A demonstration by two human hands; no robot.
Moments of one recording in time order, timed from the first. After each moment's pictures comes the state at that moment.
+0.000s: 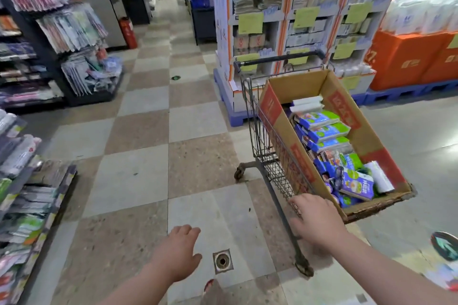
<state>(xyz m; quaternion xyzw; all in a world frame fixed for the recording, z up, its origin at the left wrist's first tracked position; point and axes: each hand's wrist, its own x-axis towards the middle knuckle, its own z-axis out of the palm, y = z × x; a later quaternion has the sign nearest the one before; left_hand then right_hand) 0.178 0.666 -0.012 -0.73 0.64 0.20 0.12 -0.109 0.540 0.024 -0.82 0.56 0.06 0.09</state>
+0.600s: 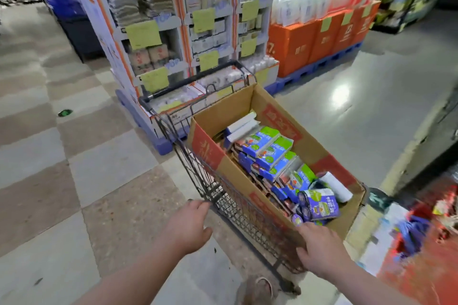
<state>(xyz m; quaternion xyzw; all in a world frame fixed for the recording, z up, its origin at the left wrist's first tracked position) 0.149 0.309 0.021 -0.55 0.82 0.16 0.07 -0.133 0.400 -0.005 -0.67 0.73 0.09 0.15</state>
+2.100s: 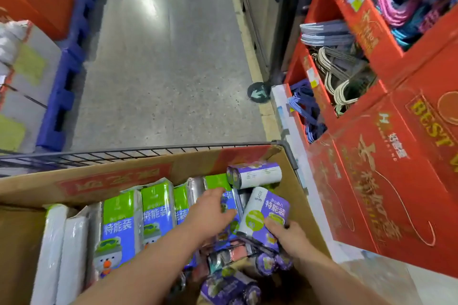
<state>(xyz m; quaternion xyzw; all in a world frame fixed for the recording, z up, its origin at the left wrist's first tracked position) -0.220 0.064 -0.125 -0.19 0.90 0.27 0.30 -0.241 0.264 -0.171 0.28 0.72 -0.47 0.43</state>
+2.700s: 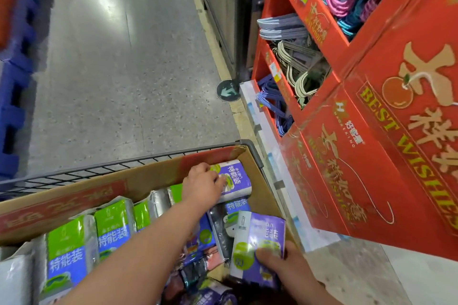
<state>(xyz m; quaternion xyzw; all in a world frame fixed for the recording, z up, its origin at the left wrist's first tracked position) -0.299 0.100 -0.158 -0.16 0.94 0.19 0.21 -0.207 0.323 -0.154 0.25 0.72 -0.52 0.39</state>
